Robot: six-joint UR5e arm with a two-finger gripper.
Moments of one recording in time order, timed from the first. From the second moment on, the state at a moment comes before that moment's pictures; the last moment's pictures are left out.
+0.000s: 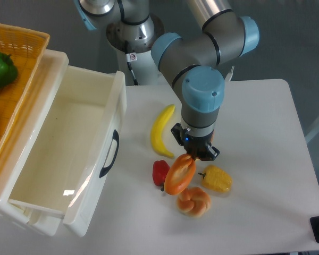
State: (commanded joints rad) arm 2.50 -1.95 -1.45 -1.26 1.59 1.18
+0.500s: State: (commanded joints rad) arm 2.55 -1.89 -1.45 -1.33 1.60 1.19
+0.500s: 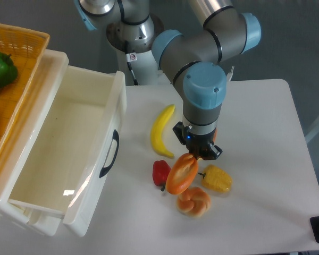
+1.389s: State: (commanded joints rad) arm 2.53 -1.75 -1.42 -1.57 1.59 1.05
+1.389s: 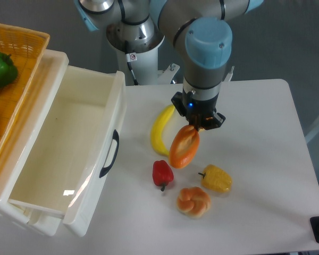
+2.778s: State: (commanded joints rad) arm 2.37 -1.61 -1.38 -1.66 1.27 0.55
